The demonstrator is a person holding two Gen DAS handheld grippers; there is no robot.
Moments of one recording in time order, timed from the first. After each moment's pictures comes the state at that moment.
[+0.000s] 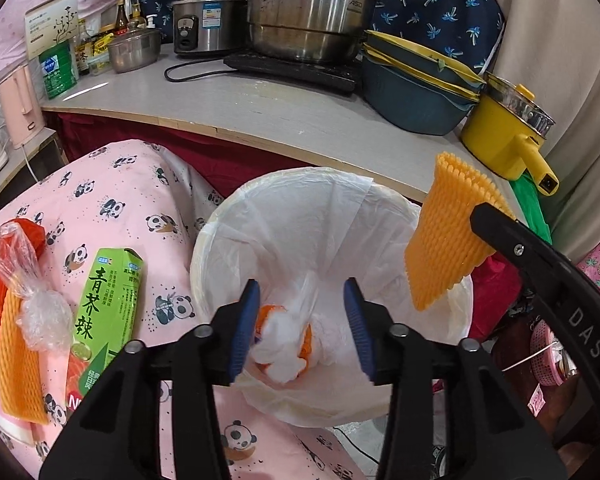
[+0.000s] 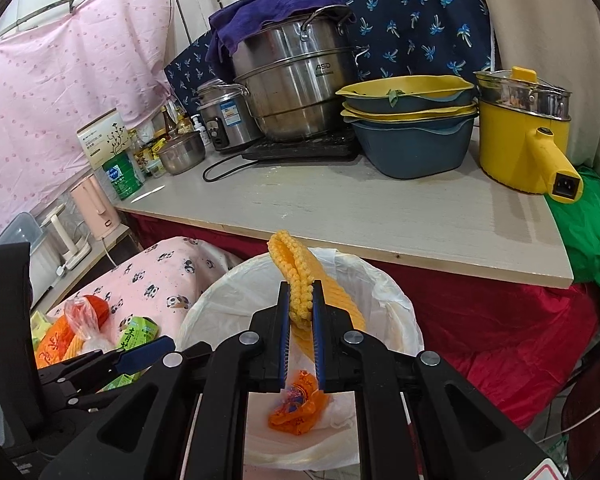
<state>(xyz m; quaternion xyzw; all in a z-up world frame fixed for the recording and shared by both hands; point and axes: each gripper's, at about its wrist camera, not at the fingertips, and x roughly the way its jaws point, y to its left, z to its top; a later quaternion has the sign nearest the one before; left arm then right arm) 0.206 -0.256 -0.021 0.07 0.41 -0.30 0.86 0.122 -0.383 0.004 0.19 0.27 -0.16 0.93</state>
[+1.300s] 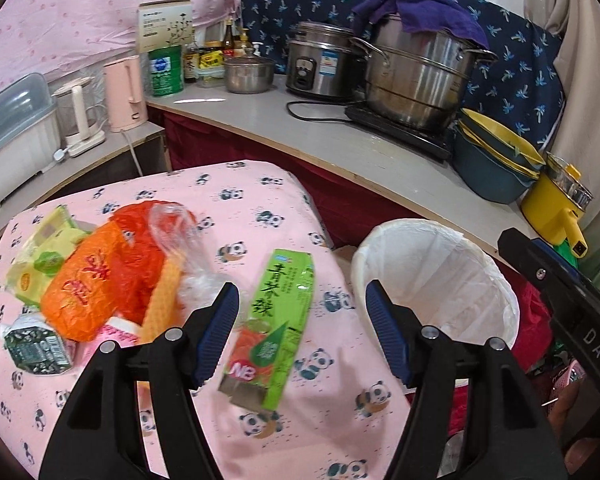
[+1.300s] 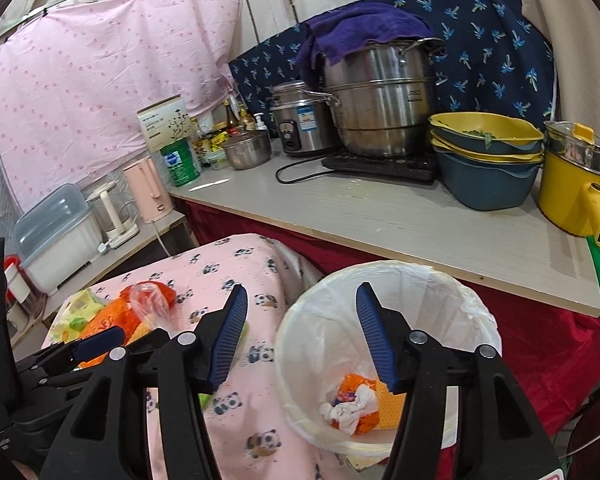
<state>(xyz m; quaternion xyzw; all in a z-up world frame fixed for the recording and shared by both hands) 0.195 -0.118 0.027 0.01 0.36 -0.18 0.91 0.136 -0.289 0.044 0.14 0.26 -0.09 0.95</state>
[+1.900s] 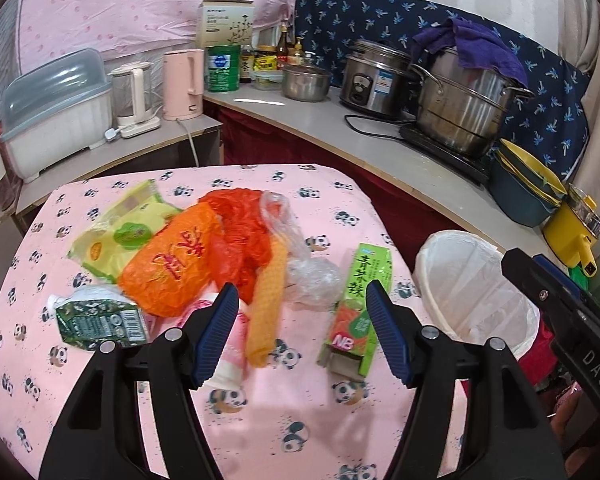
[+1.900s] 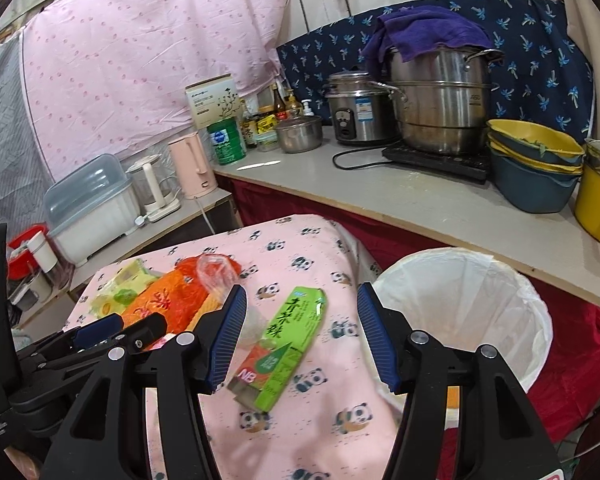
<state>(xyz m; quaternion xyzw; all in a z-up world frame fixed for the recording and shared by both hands) 0.180 -0.023 0.032 -0.03 0.36 -0.13 0.92 0.135 -0.204 0.050 0.12 0.28 -0.03 0.95</state>
